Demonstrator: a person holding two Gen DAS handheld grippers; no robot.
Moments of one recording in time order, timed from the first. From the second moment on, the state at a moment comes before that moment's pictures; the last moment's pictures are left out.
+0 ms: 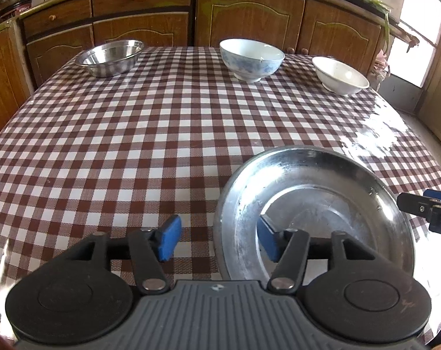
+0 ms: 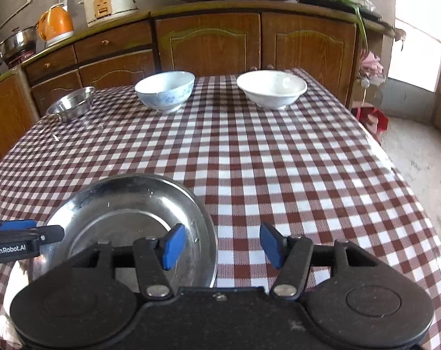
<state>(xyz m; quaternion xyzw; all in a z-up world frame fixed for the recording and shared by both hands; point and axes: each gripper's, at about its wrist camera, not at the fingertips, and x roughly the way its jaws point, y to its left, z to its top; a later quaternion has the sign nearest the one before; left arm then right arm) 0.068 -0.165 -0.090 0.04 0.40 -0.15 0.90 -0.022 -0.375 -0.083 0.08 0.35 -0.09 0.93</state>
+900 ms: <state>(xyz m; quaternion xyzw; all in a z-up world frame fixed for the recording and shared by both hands) 0.078 -0.175 -0.104 0.03 0.40 -0.18 0.90 -0.003 -0.379 -0.111 0.16 0.37 -0.06 0.91</state>
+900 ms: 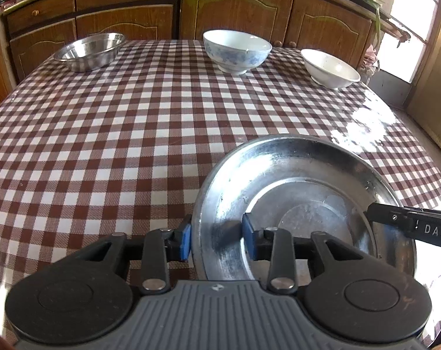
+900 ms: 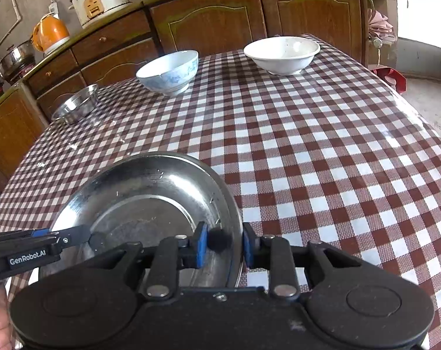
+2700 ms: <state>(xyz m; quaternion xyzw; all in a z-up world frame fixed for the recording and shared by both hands) 0.192 -0.160 -0.079 0.01 0.41 -0.13 0.90 0.153 -0.360 -0.081 0.11 0.37 -0.03 0.92</state>
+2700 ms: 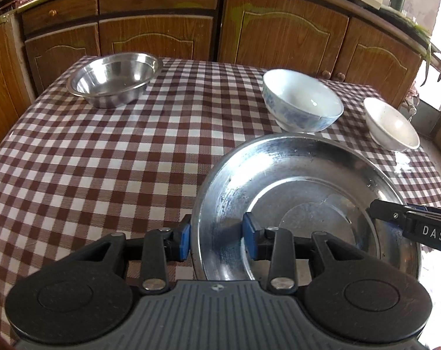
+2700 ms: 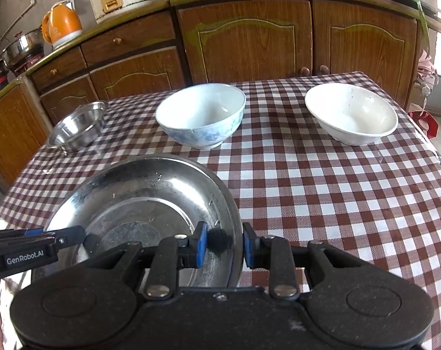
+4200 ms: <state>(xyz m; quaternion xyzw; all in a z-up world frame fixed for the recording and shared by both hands) 0.167 -0.137 -0.056 0.00 0.37 -0.08 0.92 0.129 -0.338 -0.048 0.06 0.31 -0.06 0.95</state>
